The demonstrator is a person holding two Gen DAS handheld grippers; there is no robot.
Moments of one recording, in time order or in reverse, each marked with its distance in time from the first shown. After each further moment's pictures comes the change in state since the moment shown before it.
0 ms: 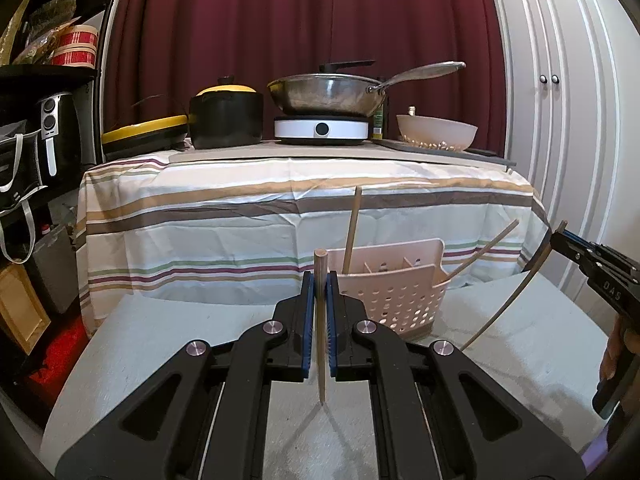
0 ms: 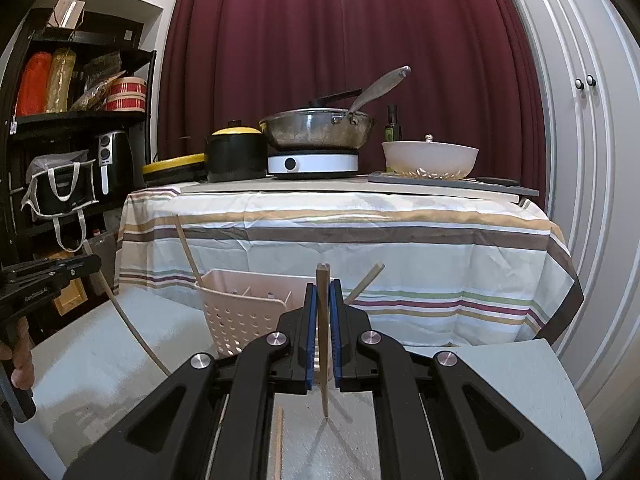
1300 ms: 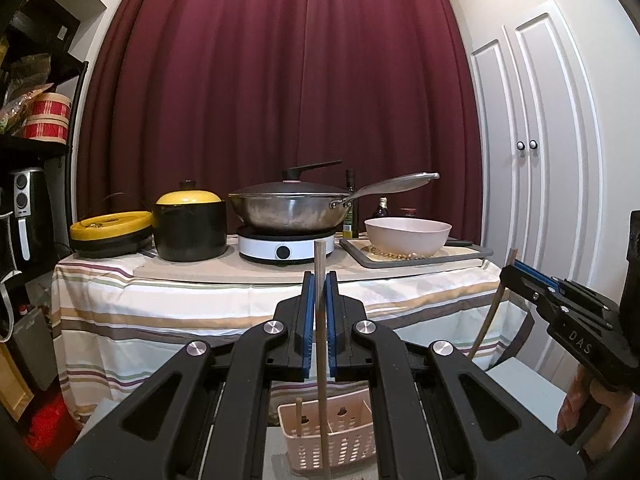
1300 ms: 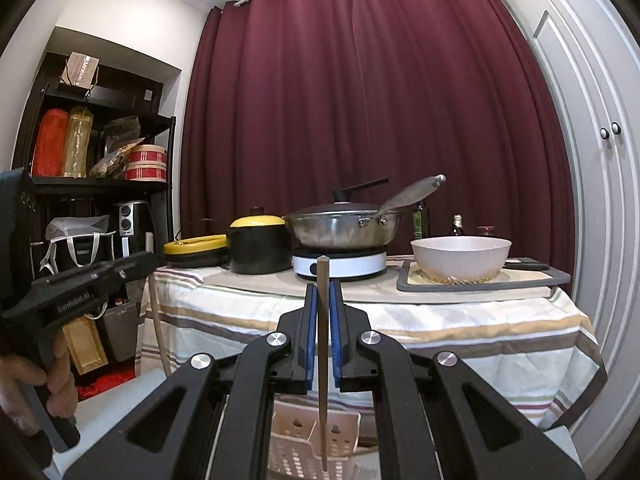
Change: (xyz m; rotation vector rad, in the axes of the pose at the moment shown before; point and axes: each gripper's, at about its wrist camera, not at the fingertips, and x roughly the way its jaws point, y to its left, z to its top) left arm 0.008 -0.045 0.133 0.029 -0.253 -0.074; right arm 0.016 0.004 0.111 0.006 -0.229 0.106
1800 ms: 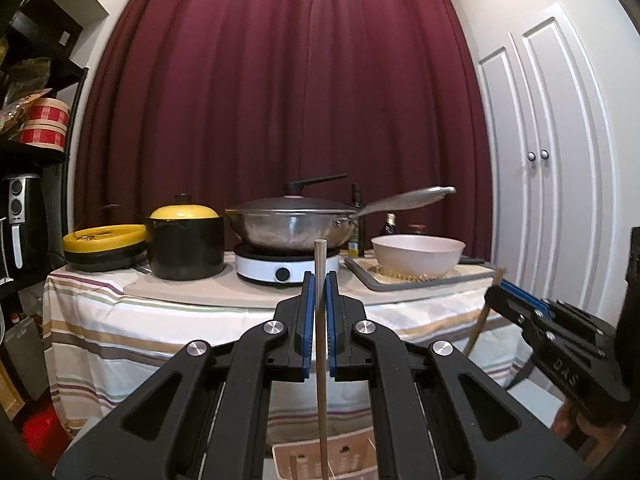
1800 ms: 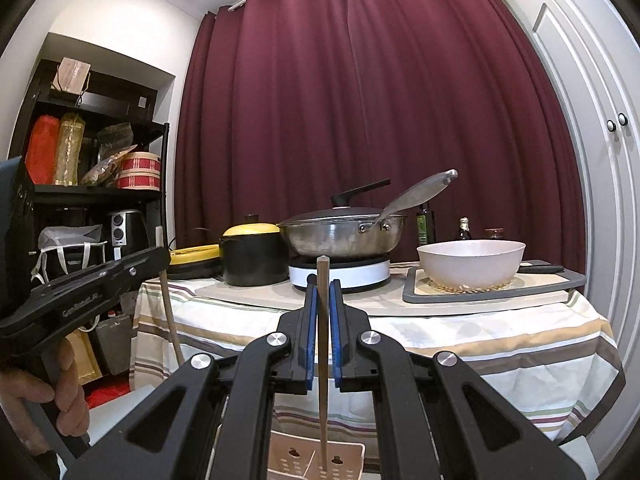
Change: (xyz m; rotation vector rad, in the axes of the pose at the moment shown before) left arm 0.046 -0.002 0.005 -0.006 -0.077 0.036; right arm 0.039 -0.004 -0.005 0.016 -0.028 0.000
